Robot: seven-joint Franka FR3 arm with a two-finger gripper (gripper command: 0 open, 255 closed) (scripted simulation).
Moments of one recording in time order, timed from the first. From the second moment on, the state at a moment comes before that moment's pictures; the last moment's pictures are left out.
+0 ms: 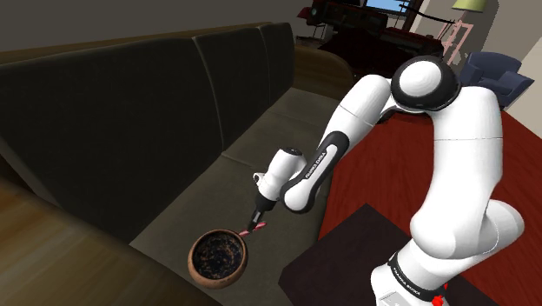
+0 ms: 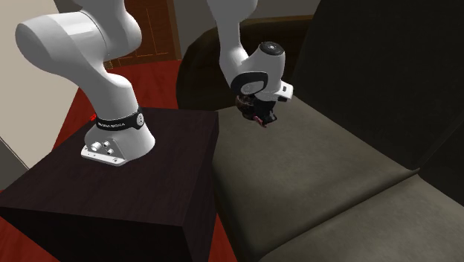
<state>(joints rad) -0.39 0.62 0.67 -2.47 -0.26 3.06 -0.17</state>
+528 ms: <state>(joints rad) -0.54 0.52 0.83 -2.51 -0.21 2.98 -0.18</state>
